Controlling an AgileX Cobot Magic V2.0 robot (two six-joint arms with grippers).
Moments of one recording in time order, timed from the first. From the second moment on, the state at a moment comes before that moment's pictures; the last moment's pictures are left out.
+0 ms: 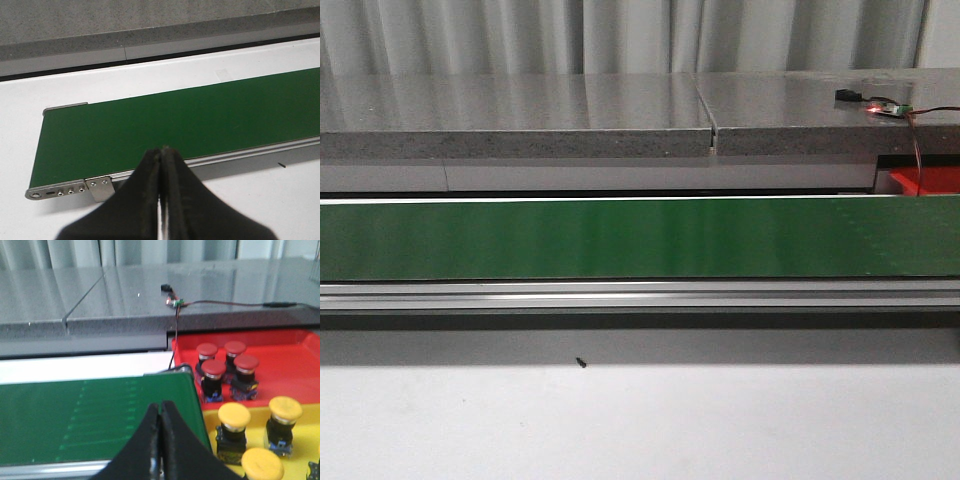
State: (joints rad) left arm -0.08 0.40 -0.66 -0.14 0.76 0.19; right arm -0.09 0.25 -0.08 0.06 -0.04 0.00
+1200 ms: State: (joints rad) left arm -0.08 0.40 -0.66 -0.14 0.76 0.19; right arm -0.09 -0.01 0.03 -0.03 -0.02 0.03
